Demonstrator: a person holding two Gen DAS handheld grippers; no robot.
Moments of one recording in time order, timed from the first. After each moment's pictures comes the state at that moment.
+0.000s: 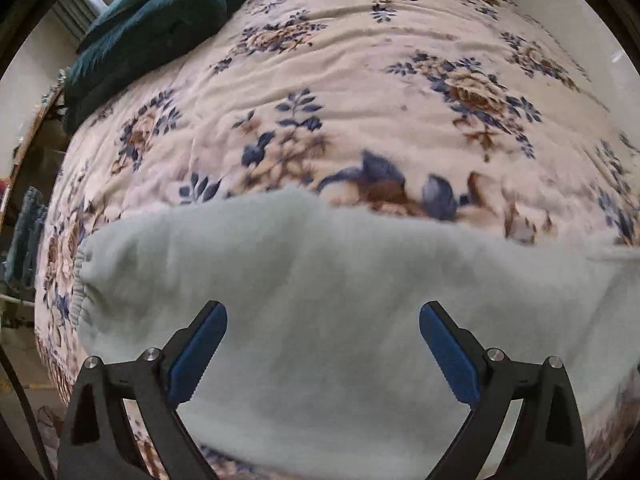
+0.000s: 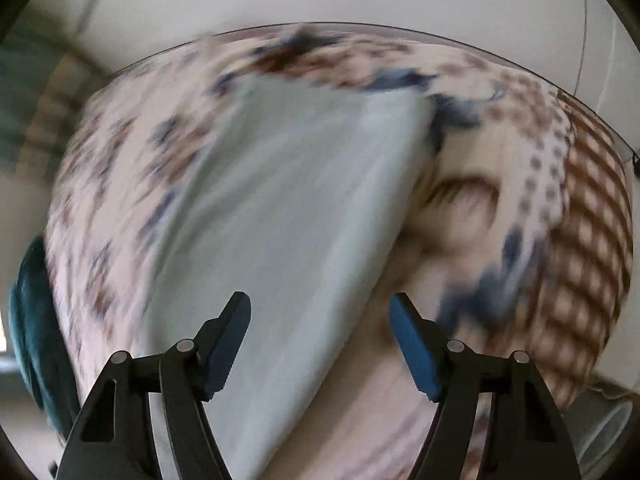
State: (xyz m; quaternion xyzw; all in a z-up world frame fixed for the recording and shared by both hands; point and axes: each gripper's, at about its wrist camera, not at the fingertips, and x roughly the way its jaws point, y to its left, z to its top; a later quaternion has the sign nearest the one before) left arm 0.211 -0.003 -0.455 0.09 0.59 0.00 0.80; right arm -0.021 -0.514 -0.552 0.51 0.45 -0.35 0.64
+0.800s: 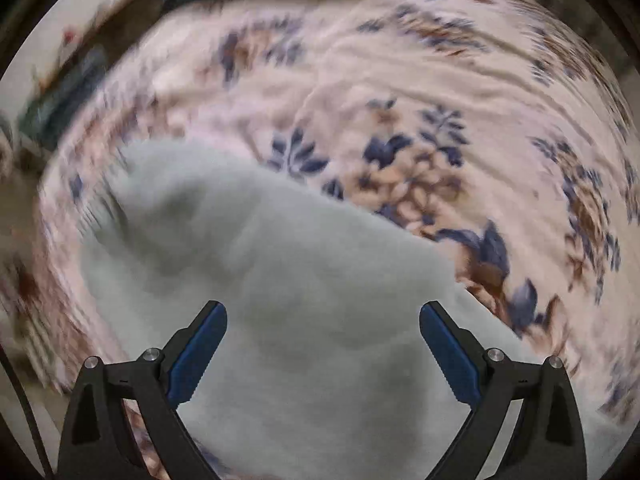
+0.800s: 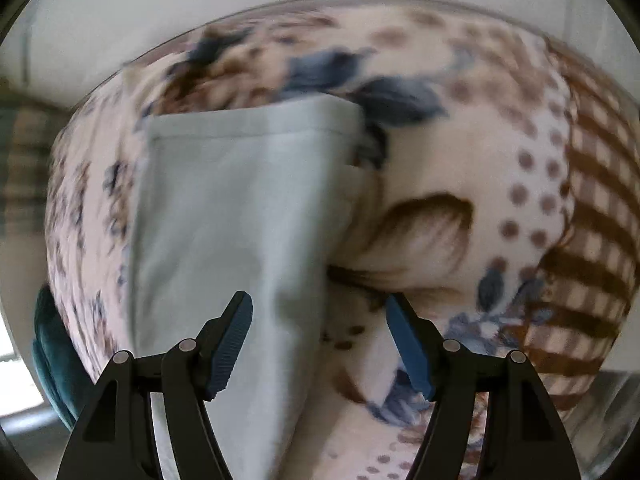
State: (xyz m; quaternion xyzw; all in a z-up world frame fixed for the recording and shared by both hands) left arm 0.255 0.092 -0.483 -0.11 0.62 0.17 0.75; right arm -0.053 -0.530 -0.579 0.60 0.42 -0.36 0.58
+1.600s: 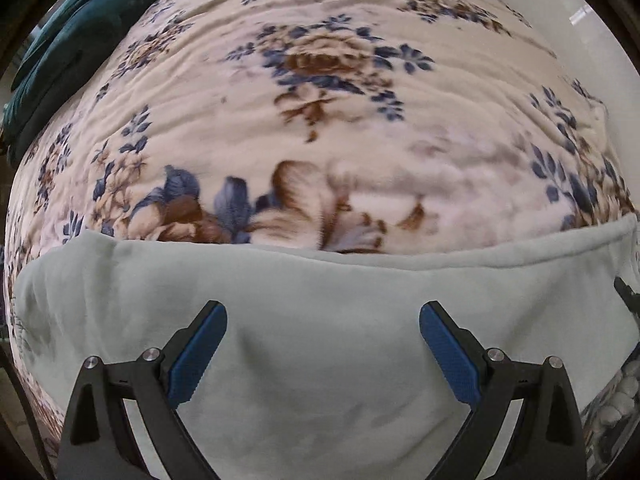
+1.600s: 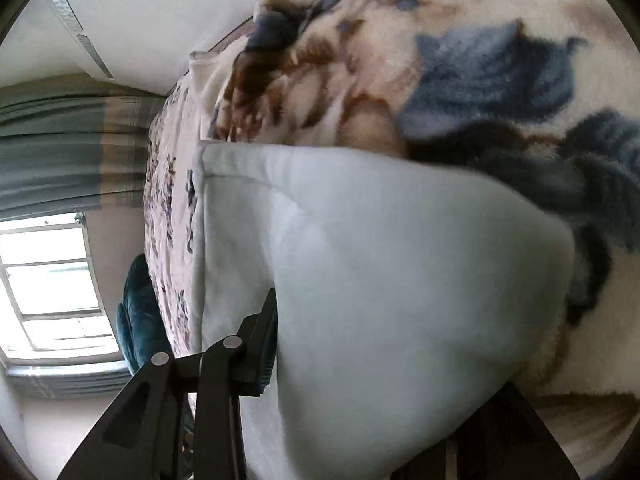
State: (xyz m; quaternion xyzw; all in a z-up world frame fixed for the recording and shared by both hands) left arm 0.209 -0.148 -0.495 0.11 0.63 -0.10 0.77; right arm 0.015 -0.577 -0.620 0.61 0.36 -0.17 0.68
